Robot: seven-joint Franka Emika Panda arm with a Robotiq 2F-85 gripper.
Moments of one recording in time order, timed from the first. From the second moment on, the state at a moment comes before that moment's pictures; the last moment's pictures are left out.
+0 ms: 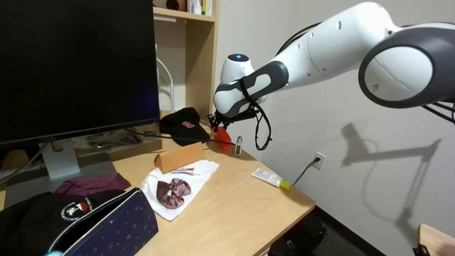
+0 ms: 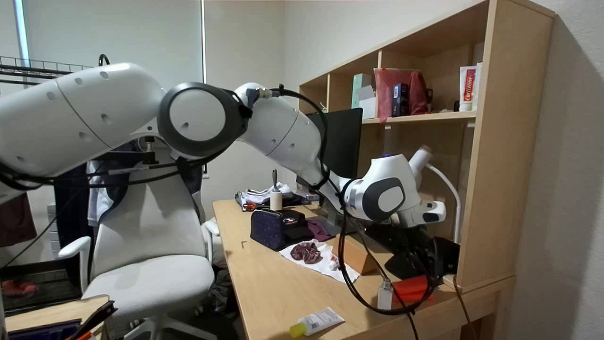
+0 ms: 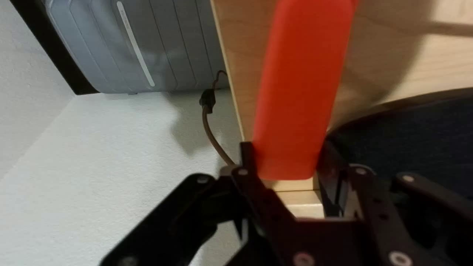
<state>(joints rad) -0.08 1.04 -0.16 -1.13 -0.04 2.54 0.25</state>
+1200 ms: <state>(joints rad) -0.09 1.04 -0.13 -1.09 -0.03 2.39 0.25</state>
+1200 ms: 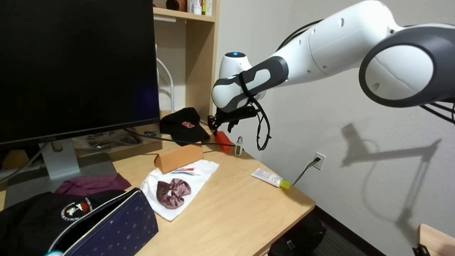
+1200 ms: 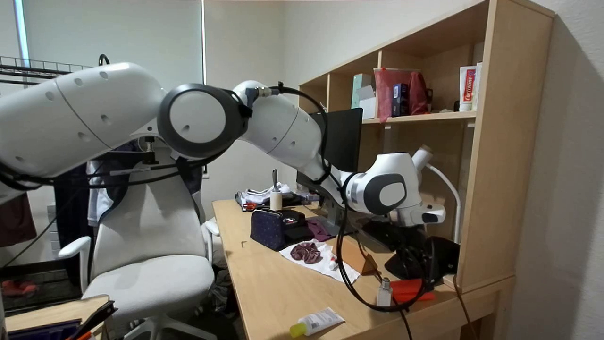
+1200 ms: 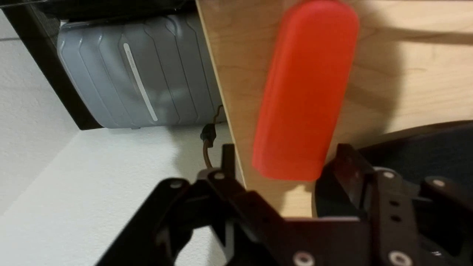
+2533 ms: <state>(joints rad) -0.04 0.58 -0.17 -1.36 -0.13 2.29 0.12</state>
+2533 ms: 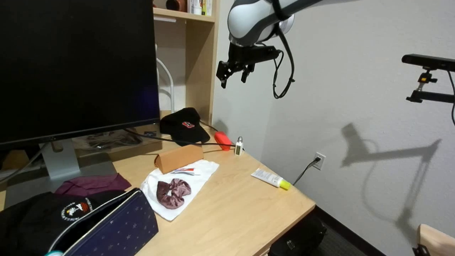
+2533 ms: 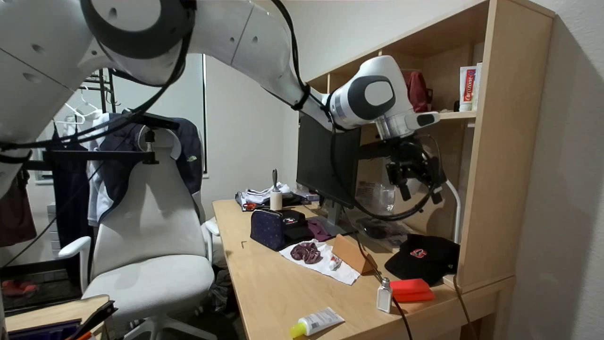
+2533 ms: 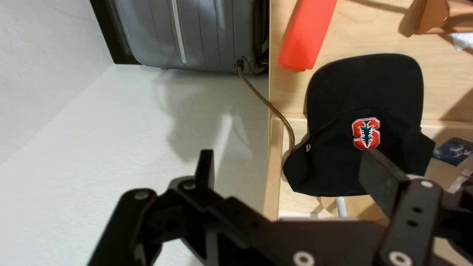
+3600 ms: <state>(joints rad) 0.00 0.03 -0.07 -2.21 -0.23 2.35 0.12</state>
